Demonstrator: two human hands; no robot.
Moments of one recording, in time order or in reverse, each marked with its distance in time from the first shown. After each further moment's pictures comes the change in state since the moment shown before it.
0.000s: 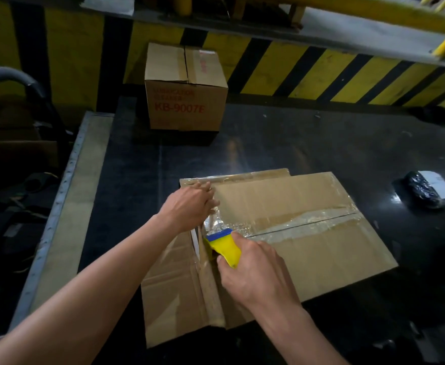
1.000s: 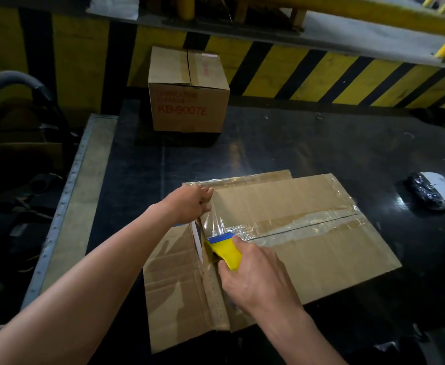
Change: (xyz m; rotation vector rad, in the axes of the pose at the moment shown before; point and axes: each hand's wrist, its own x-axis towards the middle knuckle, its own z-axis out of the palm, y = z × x) left_hand -0.001 -0.005 -0.017 -0.102 -0.196 -0.088; right_hand -0.009 -0.002 -0.001 0.023 -0.021 0.008
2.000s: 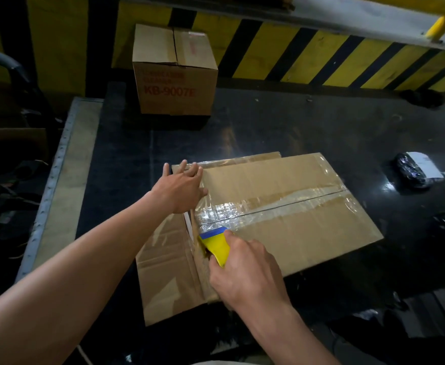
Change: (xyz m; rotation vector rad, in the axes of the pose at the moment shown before) left_hand -0.007 0.015 0.017 0.308 -0.041 -0.011; right_hand -0.031 0.012 0.012 -0.036 0.023 0.010
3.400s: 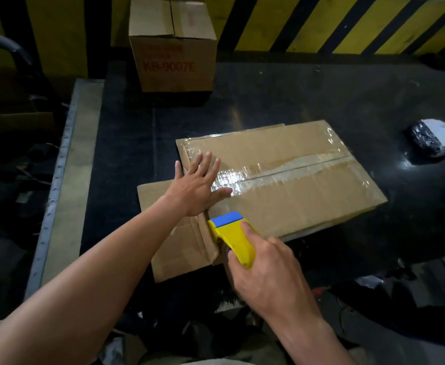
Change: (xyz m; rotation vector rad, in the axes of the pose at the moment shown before) left_hand -0.033 0.045 0.054 -0.110 0.051 0.030; right_hand -0.058 0.051 0.008 0.161 0.045 -0.022
